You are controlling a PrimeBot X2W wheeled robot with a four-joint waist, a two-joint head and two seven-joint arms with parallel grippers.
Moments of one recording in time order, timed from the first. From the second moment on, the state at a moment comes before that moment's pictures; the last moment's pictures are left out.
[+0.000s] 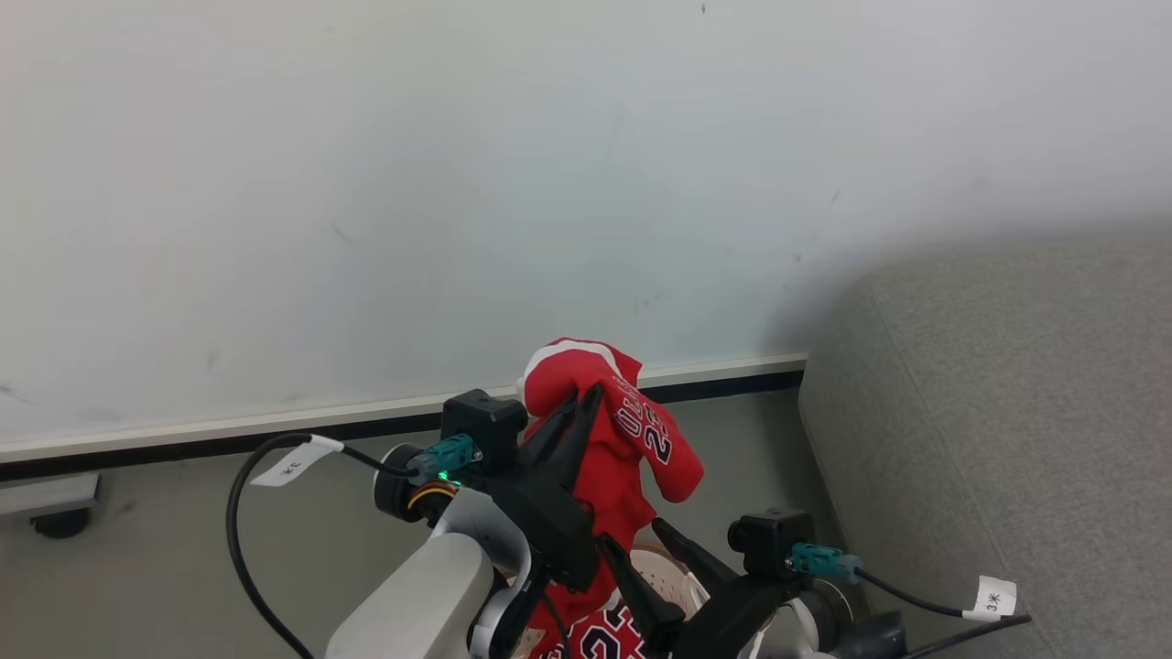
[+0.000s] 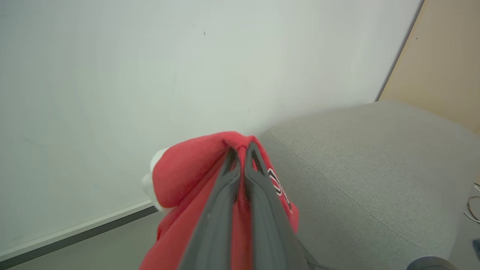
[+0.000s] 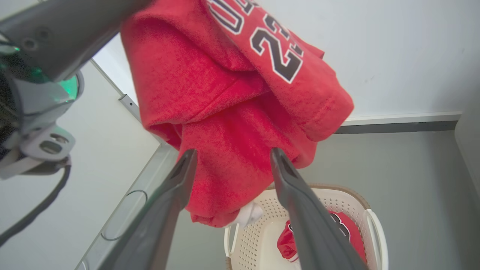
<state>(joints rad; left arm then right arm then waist) -0.66 0.05 -0.72 0.43 -0.59 0.11 -0.10 -0.26 -0.05 0.62 0.37 0.50 0.13 0.03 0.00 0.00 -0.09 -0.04</state>
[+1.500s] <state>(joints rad) -0.61 0.16 -0.86 0.41 -0.74 0.20 -0.25 -0.32 -0.05 0.47 0.50 0.30 0.13 -0.07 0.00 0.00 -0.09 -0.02</state>
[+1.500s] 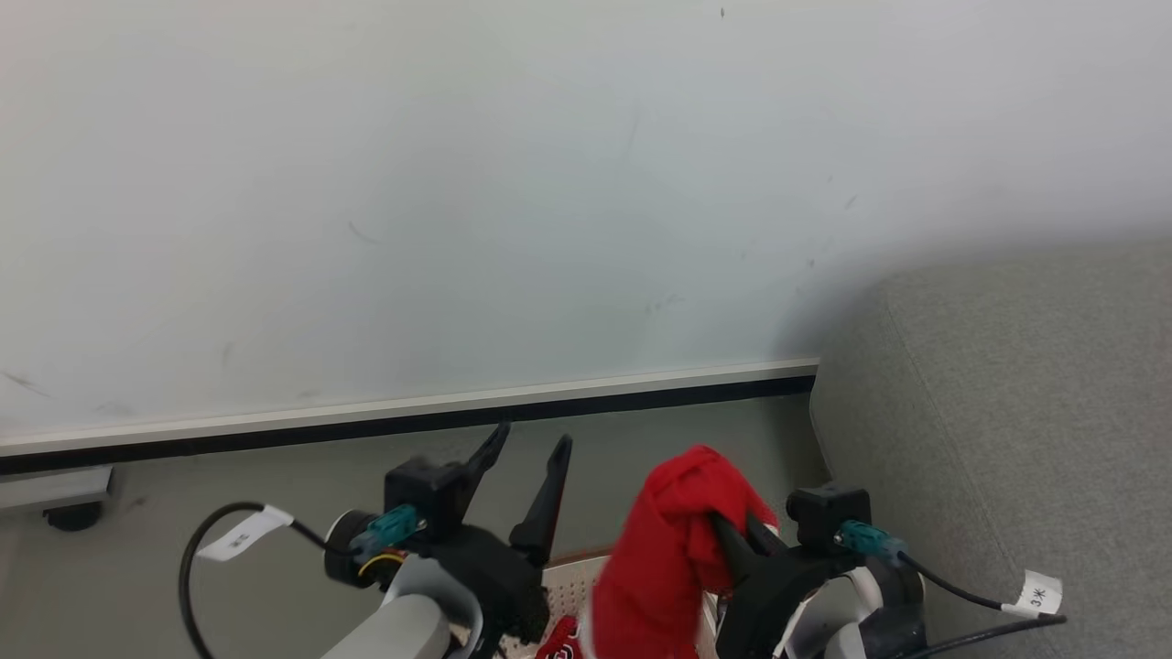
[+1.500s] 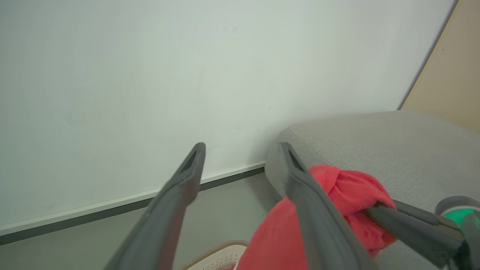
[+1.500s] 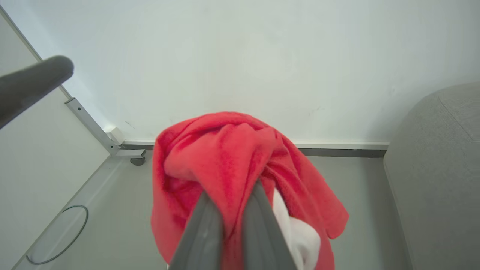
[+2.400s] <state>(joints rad) -0.22 0.29 -0.59 0.13 -0.56 0.05 -0.26 -0.11 -0.05 0.24 0.09 0.09 0.13 0.10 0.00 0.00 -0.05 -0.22</state>
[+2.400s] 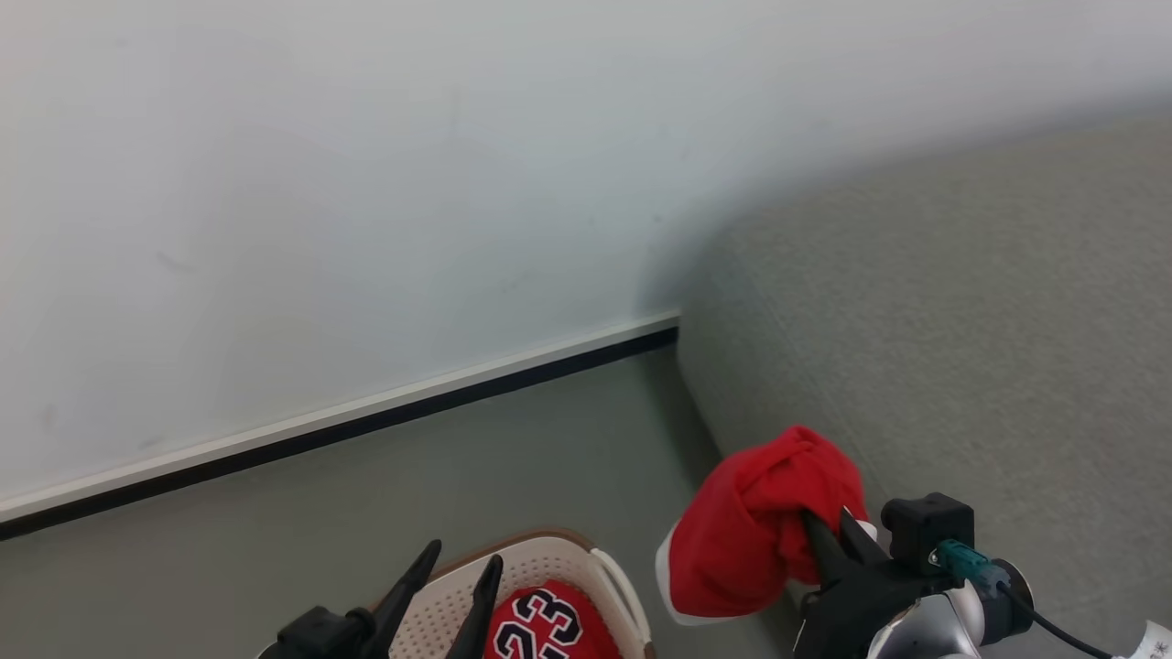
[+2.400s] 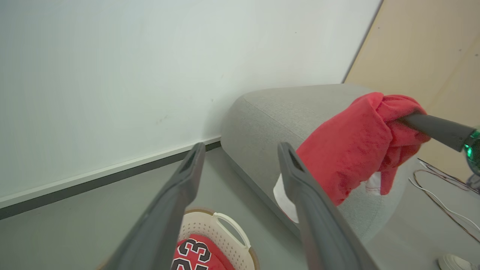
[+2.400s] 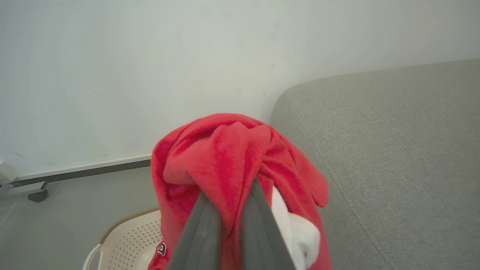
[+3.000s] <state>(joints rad) -0.17 0.22 -0.55 0.16 -0.45 -0.02 -0.26 -0.08 -0.05 0.25 0.06 0.12 0.13 0.10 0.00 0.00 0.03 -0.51</state>
